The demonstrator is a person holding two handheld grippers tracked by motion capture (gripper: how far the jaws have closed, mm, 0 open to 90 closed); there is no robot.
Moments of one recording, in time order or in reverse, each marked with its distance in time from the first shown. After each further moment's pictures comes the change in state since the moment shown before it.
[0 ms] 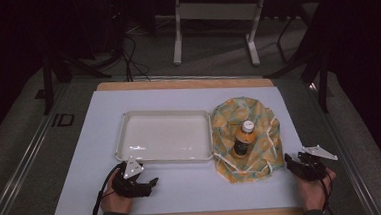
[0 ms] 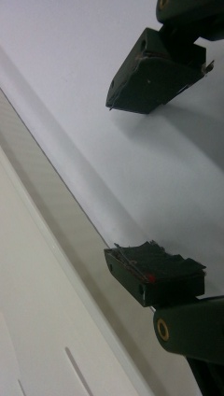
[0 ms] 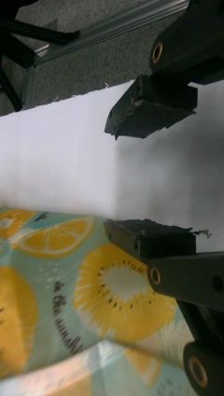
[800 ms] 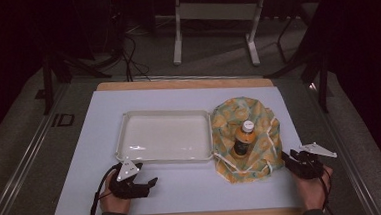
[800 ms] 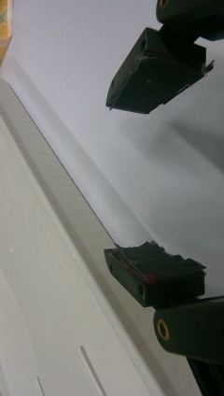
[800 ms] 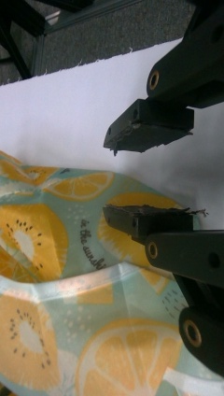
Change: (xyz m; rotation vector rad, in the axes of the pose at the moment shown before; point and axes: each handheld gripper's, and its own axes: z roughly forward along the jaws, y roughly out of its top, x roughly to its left) left arm 0.003 -0.004 -0.008 -0.081 -0.042 -0.018; right arm 0.013 0.012 -0.009 -0.008 0.095 -0.035
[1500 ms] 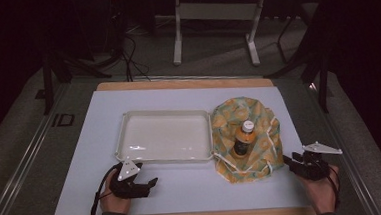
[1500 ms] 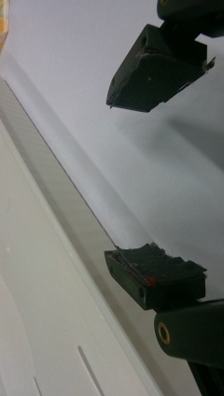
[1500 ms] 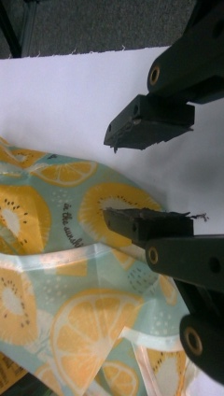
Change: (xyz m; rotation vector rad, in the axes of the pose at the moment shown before) left arm 0.000 0.001 0.002 0.014 0.006 0.000; right arm -0.008 0.009 -0.015 0.089 0.091 -0.059
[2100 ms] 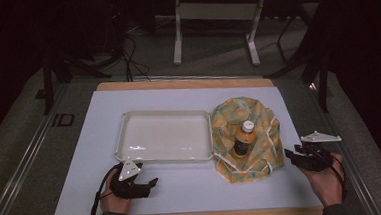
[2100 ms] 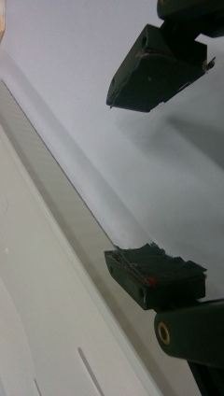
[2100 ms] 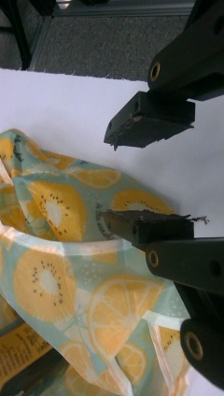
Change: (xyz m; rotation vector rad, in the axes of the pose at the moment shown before) left arm -0.001 0.000 0.000 0.006 0.002 0.006; right arm 0.005 0.036 -0.015 0.063 -0.023 -0.120
